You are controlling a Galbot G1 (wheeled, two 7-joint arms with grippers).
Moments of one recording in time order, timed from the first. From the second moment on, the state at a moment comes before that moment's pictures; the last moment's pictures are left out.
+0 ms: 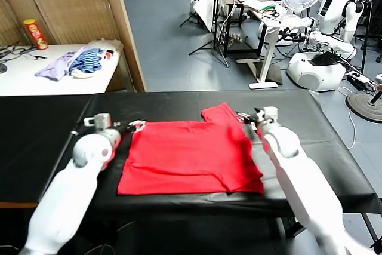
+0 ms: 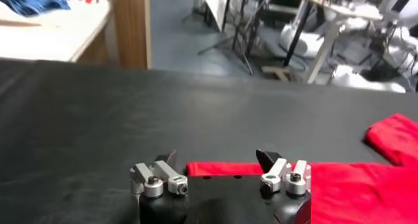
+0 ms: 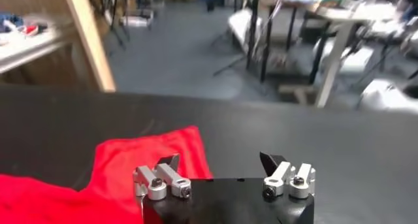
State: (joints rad) left arm 0.67 -1.08 -0.25 -1.45 -0.84 0.73 -0.22; right arm -0.47 1.26 0.12 1.18 0.55 -0.62 0.08
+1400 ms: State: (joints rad) left arm 0.92 -1.02 -0.39 -1.75 -0.74 0.69 -0.12; right arm -0.82 1.06 0.24 1.64 0.70 -0.47 0.03
